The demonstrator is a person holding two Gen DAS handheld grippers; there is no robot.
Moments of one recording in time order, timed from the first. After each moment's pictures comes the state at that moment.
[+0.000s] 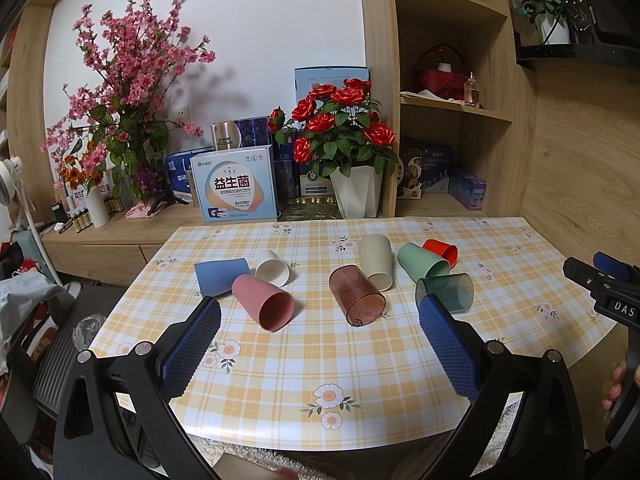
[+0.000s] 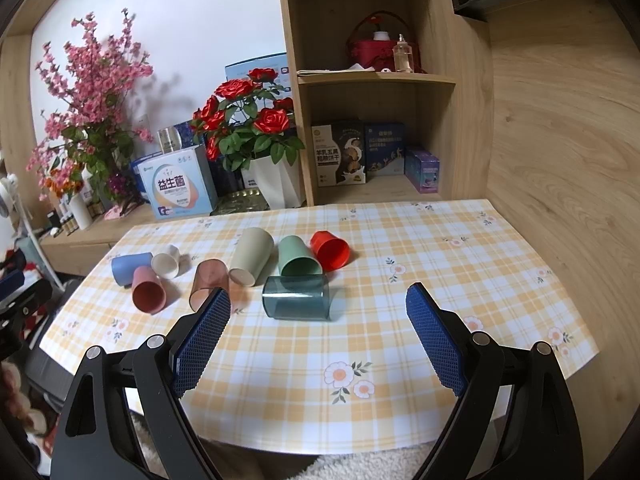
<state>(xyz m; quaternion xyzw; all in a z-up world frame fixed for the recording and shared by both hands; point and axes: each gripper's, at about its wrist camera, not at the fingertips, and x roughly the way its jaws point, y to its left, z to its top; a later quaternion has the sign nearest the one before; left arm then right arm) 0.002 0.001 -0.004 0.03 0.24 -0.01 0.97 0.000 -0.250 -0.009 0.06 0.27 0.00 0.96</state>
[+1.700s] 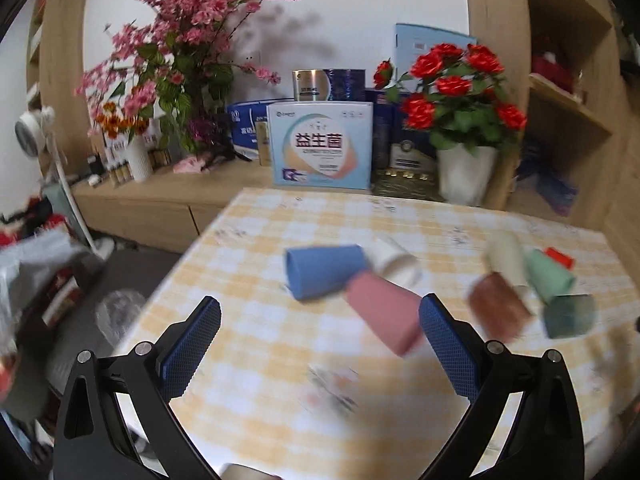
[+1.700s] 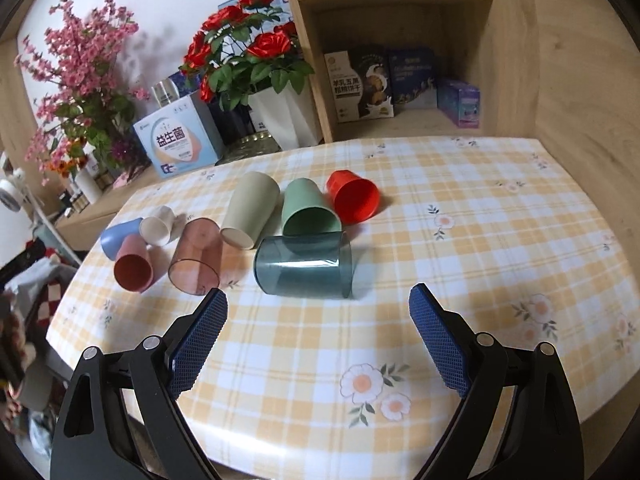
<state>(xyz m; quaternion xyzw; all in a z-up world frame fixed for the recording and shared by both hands) 0.129 0.168 -0.048 0.00 0.30 0.09 0.95 0.105 -0.256 -0.089 0.10 0.37 0.06 0.92</state>
